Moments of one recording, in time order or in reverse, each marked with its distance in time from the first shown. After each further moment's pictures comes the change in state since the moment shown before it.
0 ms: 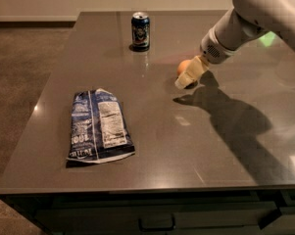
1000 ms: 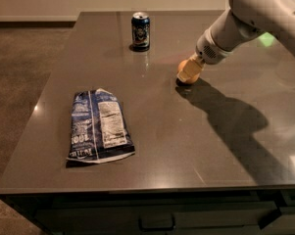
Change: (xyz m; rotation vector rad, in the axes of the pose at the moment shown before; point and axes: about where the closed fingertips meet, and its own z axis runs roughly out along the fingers) arm -0.009 0.008 0.008 -0.036 -0.022 -0.021
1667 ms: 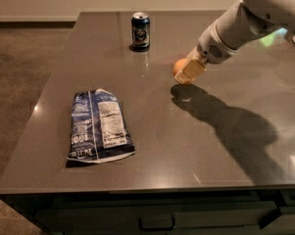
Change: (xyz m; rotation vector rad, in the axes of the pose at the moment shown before) arm -0.011 0.035 -0.030 -0.064 -0.073 -0.140
